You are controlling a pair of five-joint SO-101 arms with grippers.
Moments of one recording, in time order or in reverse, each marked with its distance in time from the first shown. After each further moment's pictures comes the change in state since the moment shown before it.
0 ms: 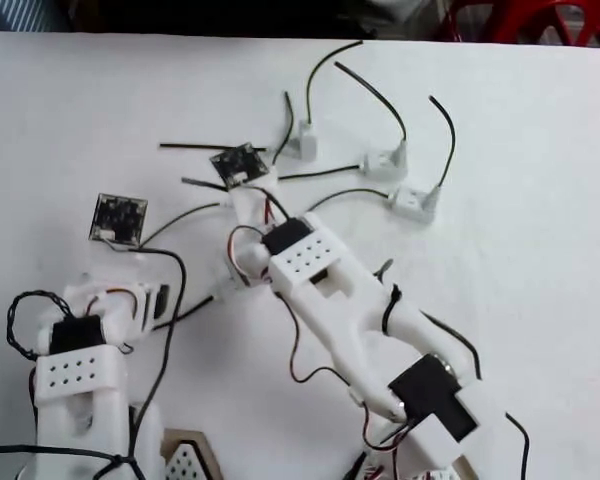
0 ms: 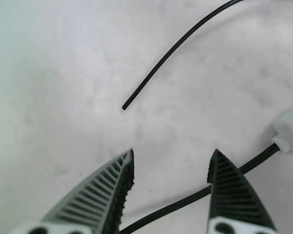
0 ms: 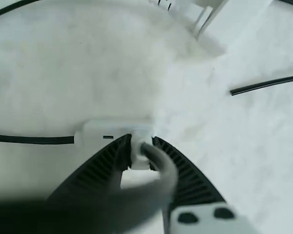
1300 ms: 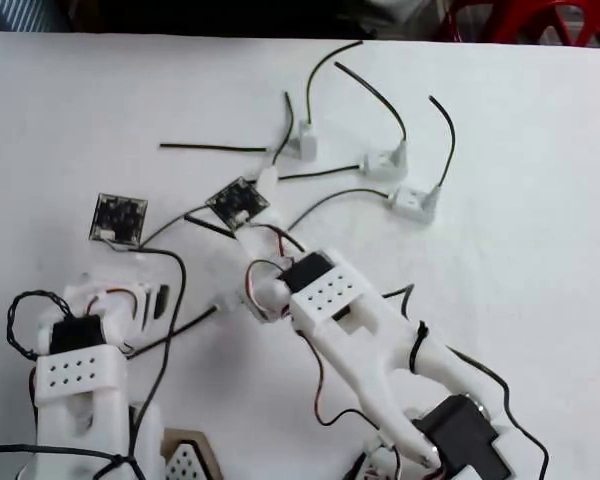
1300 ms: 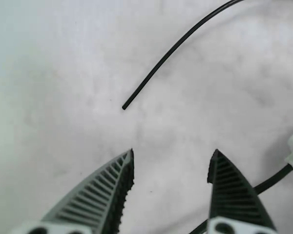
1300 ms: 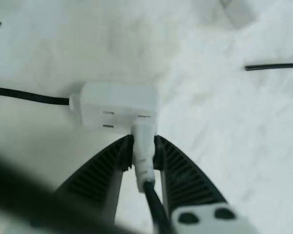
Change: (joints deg) left arm 0.0 0.0 0.0 -0.1 0.0; right arm -0.9 -11.4 16.3 -1.8 9.8
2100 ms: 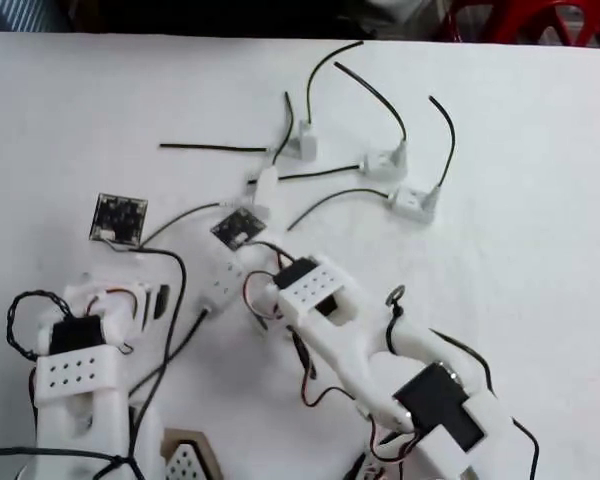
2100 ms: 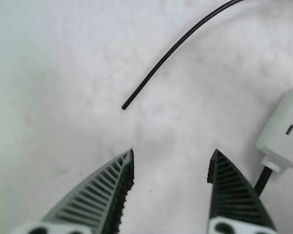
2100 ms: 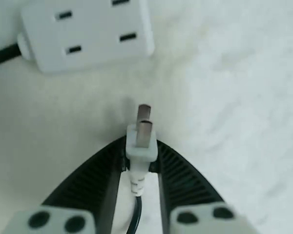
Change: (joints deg) left arm 0.1 0.0 0.0 0.0 0.0; right arm 1.3 4.7 -3.5 -2.2 -0.3
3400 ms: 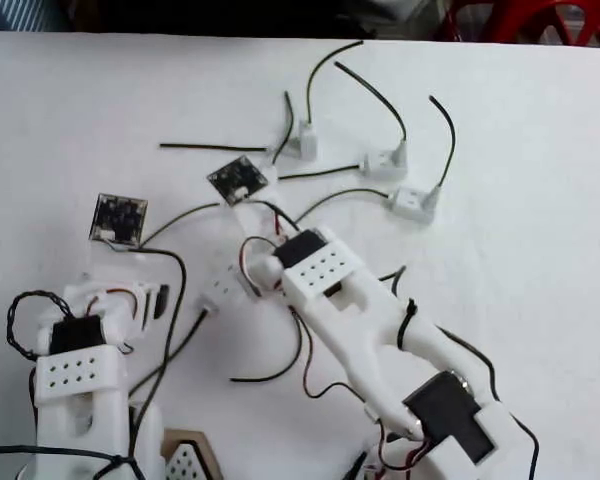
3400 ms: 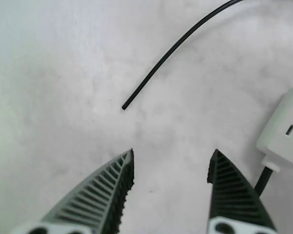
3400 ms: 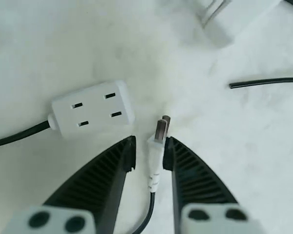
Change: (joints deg) left arm 0.0 0.0 0.0 0.0 0.0; right arm 0.8 -4.3 -8.5 1.7 -2.7
